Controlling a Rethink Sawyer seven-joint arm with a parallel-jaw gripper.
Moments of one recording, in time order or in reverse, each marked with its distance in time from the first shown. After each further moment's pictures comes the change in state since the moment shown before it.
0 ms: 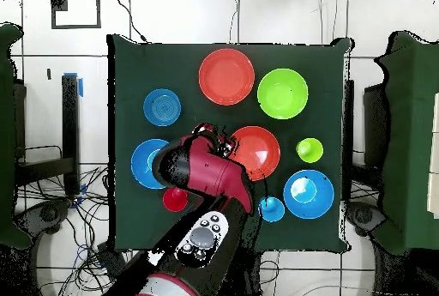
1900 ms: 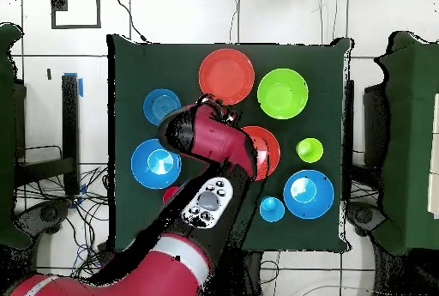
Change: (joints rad) arm -0.051 0.103 0.010 -0.193 0.094 0.040 0.008
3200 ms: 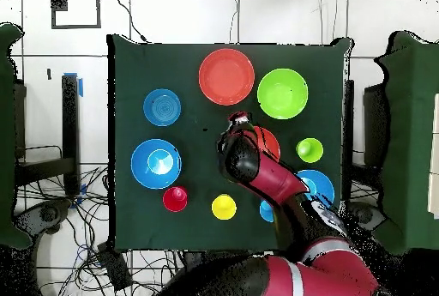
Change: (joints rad) arm -0.591 -0.160 0.621 0.397 -0.186 -0.412 0.249
